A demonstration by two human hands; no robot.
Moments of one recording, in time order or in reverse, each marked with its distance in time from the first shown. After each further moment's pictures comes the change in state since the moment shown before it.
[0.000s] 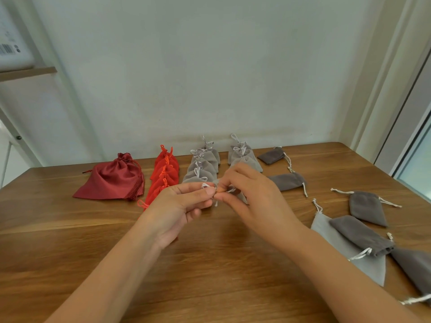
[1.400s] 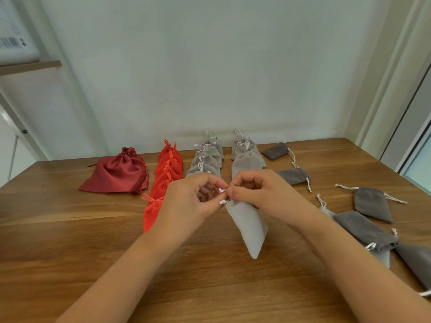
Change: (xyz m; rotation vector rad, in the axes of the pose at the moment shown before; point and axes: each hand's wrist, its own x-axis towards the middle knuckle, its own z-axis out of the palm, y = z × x) left_hand 0.000 -0.020 0.005 0.672 0.087 0.665; right_hand 0.003 0.005 -0.016 0.532 -0.319 0.491
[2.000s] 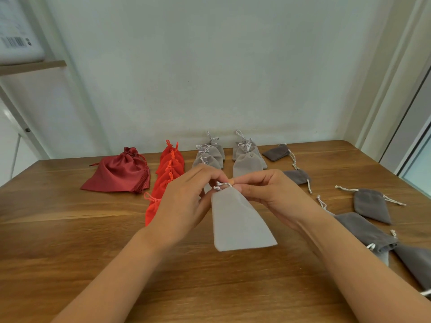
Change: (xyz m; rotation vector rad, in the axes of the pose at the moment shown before) left_hand 0.004 -0.004 -0.015 0.304 0.014 0.471; right_hand 0.004 0.006 -0.001 0.421 0.016 0.076
